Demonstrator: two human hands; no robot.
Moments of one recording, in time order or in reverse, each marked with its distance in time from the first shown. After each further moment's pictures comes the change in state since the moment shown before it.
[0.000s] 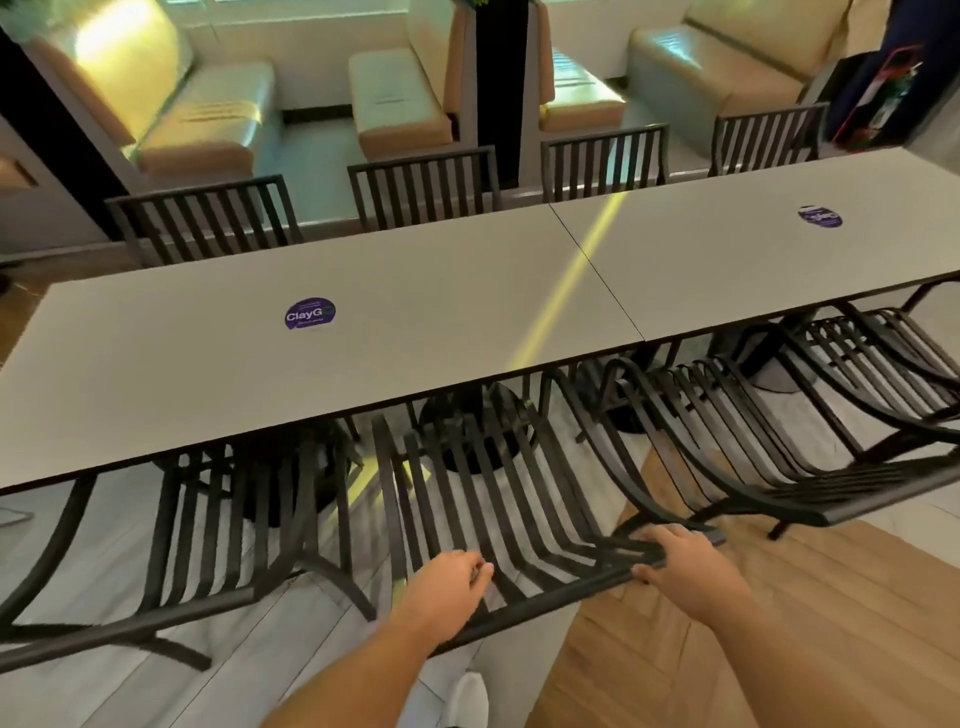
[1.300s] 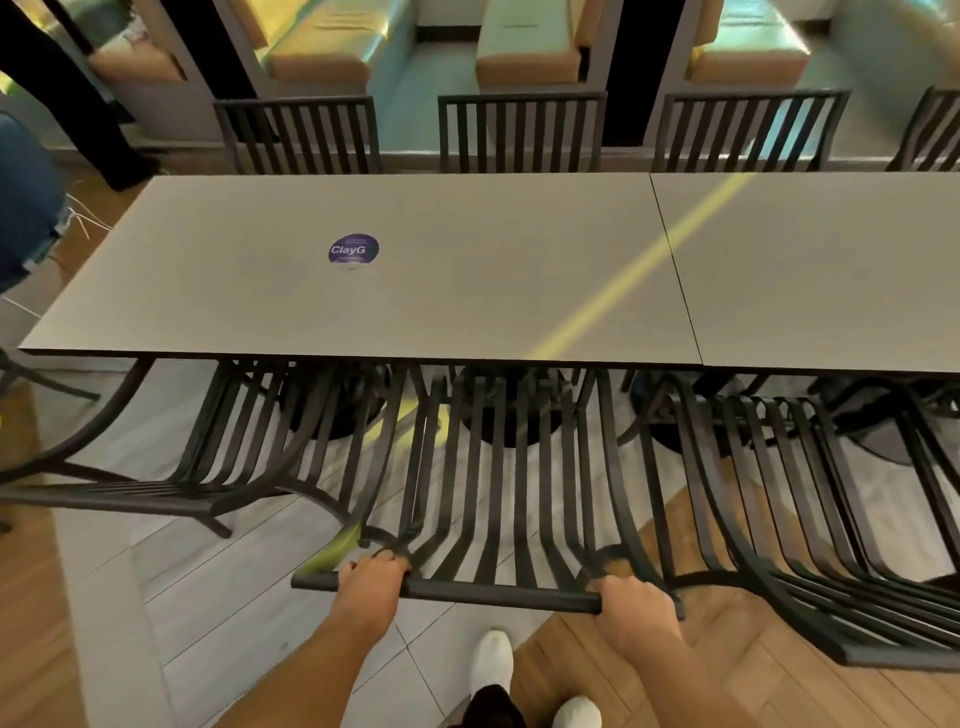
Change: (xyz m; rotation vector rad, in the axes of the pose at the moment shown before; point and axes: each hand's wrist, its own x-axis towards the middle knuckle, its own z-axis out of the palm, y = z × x) left_hand 0.022 0.021 0.051 0.363 -0.149 -0.529; right_hand 0.086 0.034 0.017 -0.313 -0.205 -0.236
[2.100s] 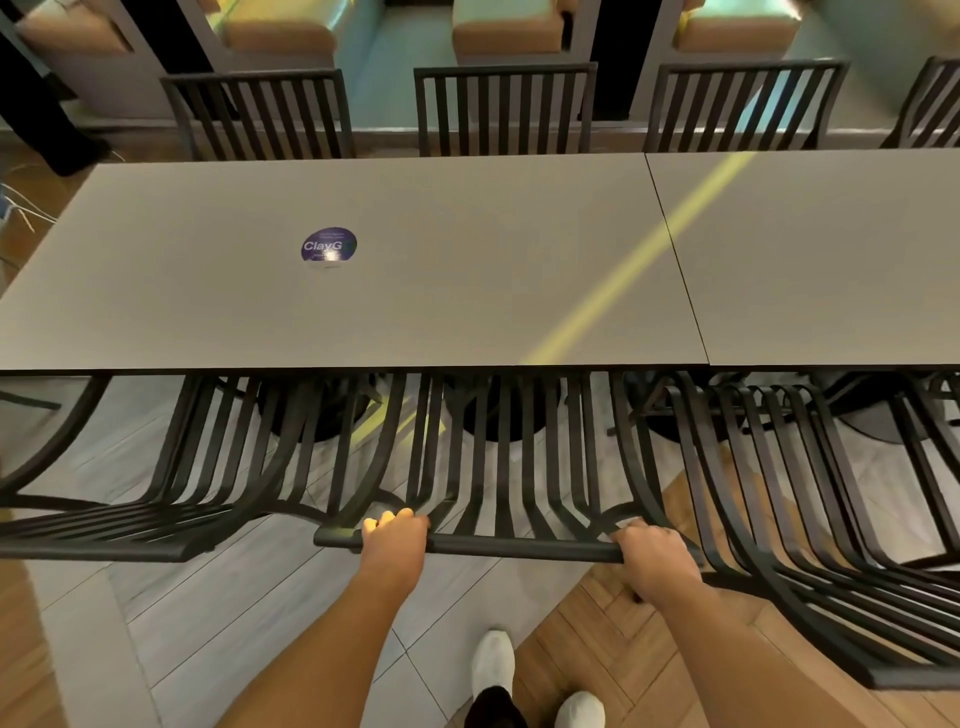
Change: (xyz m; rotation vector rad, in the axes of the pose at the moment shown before) left_hand 0.082 0.020 -0.055 -0.032 -0.031 0.008; right_hand 0.081 0.021 -0.052 -0.137 -0.025 -0.027
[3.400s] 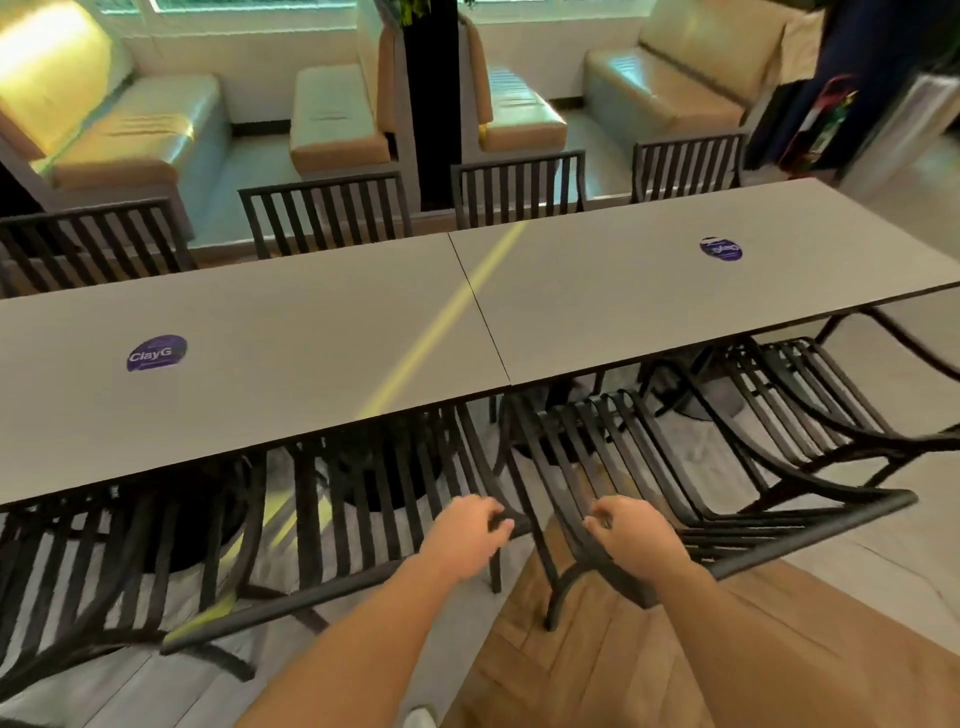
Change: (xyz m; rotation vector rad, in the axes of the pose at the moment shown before) left_hand -0.078 0.290 -0.079 -0.348 0.158 0.584; right_hand -0.129 0.198 -0.031 0.549 0.273 0.225
